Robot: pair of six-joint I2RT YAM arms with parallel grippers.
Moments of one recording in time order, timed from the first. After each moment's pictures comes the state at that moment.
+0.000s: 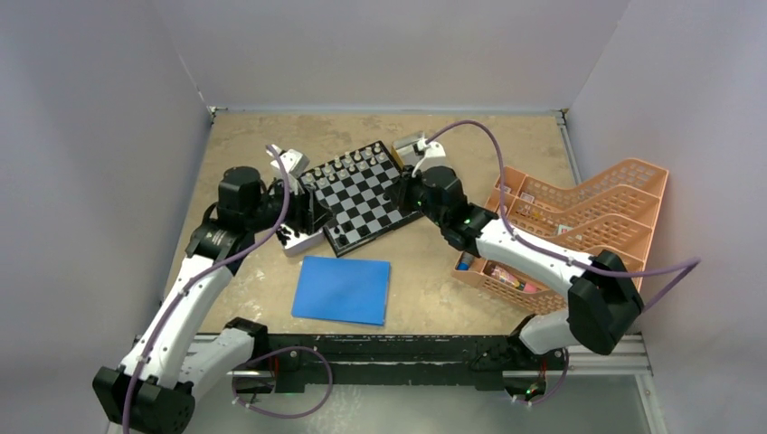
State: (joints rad) left arm -0.28 0.96 0.92 -0.43 0.55 -0.13; right arm 0.74 1.39 0.96 0.12 0.09 0.50
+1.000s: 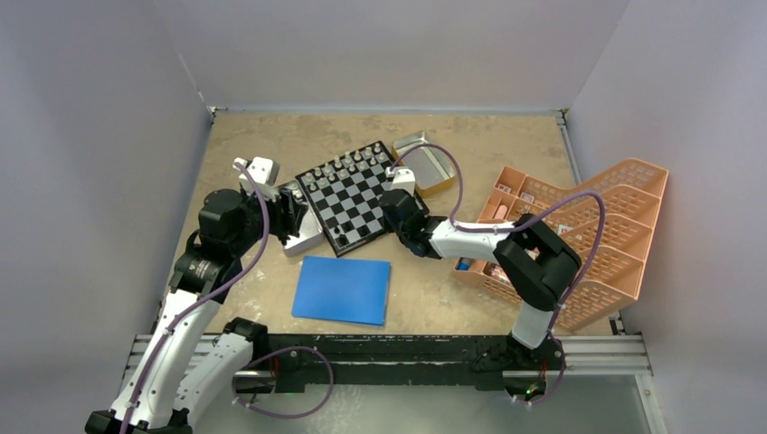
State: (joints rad) left arm -0.28 0.71 0.85 -0.46 0.12 -0.14; right arm 0.85 1.78 0.99 0.14 0.46 0.48
